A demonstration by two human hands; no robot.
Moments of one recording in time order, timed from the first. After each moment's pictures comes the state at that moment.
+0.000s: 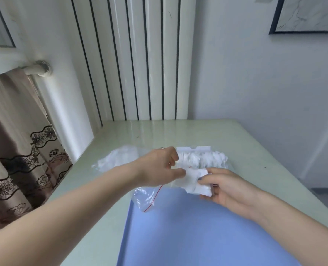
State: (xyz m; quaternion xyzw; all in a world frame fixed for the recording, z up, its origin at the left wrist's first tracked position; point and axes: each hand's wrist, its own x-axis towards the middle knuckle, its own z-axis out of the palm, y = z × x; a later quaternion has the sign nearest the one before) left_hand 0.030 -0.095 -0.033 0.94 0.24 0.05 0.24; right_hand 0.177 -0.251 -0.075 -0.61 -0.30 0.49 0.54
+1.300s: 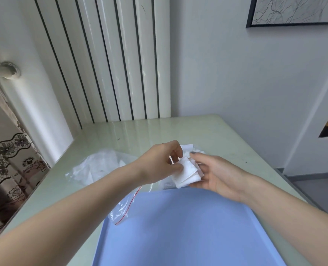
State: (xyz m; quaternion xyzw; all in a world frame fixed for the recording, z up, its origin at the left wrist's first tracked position) left_hand 0.099 -0.105 -0.048 0.93 0.14 0.13 0.30; right_hand 0.224 -0.256 -0.062 -0.58 -0.27 0.50 0.59
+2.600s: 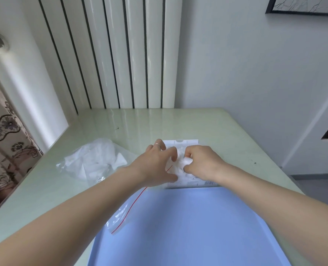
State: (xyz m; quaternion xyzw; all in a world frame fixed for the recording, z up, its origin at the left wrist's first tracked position) left_hand 0.111 -0.062 -0.101 0.96 0.21 0.06 0.16; right_hand 0.240 -0.176 -0.083 -0.87 -0.44 0.14 0.16
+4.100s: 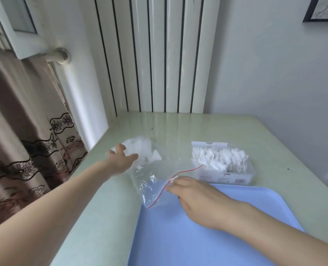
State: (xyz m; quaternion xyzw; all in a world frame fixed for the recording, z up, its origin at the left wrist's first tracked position) left_hand -0.035 0.019 -0.109 0.75 0.56 0.09 0.33; right_hand 0.121 -0.202 -0.110 -0.67 -0.74 0.06 0.08
